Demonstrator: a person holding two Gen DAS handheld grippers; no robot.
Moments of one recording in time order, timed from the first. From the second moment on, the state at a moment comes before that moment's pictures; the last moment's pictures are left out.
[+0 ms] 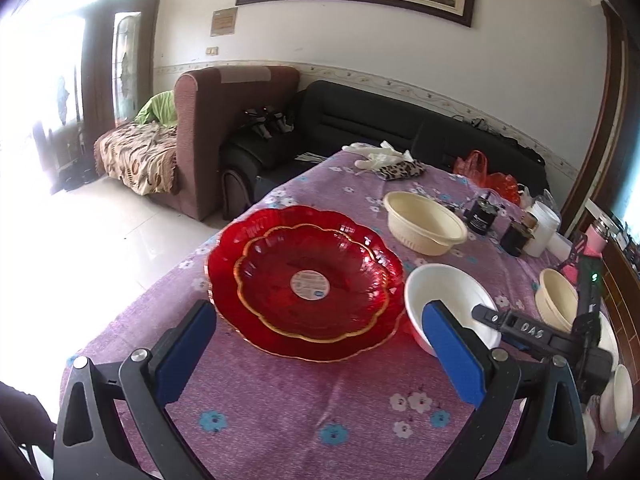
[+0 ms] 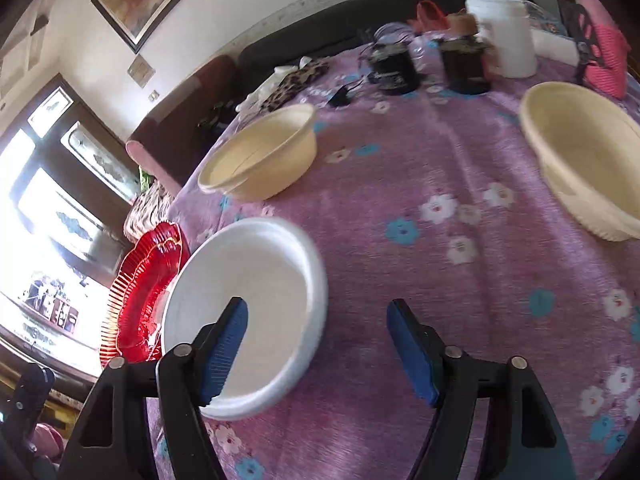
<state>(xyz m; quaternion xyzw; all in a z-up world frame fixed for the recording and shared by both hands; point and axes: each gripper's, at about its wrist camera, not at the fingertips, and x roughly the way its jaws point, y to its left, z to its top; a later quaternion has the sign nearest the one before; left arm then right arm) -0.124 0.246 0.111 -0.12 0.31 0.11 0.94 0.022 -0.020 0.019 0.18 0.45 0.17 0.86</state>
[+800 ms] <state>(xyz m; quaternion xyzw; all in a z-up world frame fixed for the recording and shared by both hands) -0.121 0.223 0.101 -0.15 0.34 0.06 0.93 -0.019 -0.059 0.015 0.12 0.48 0.13 0.86</state>
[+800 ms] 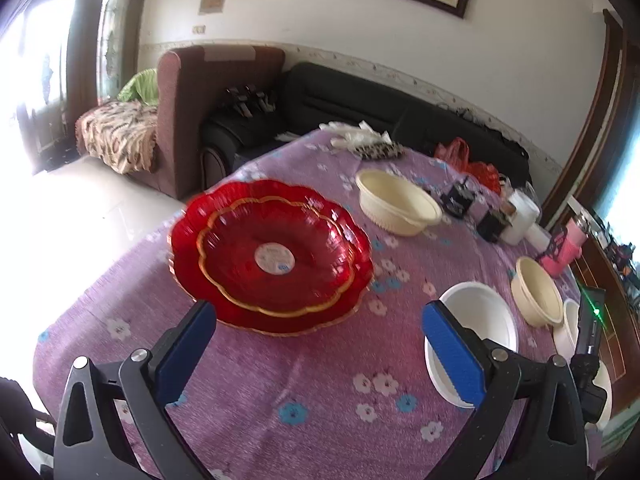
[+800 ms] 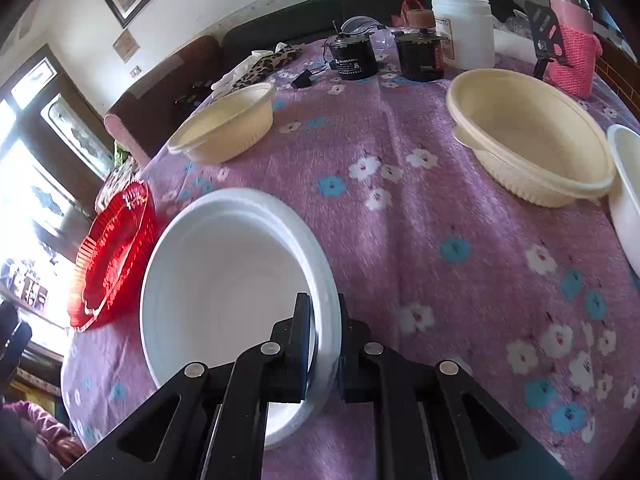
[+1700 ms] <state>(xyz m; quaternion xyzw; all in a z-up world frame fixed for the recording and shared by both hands) -0.022 0.096 0.017 -0.07 0.49 -0.05 0.87 -0.026 -0.087 0.007 0.12 0.47 0.08 0.87</state>
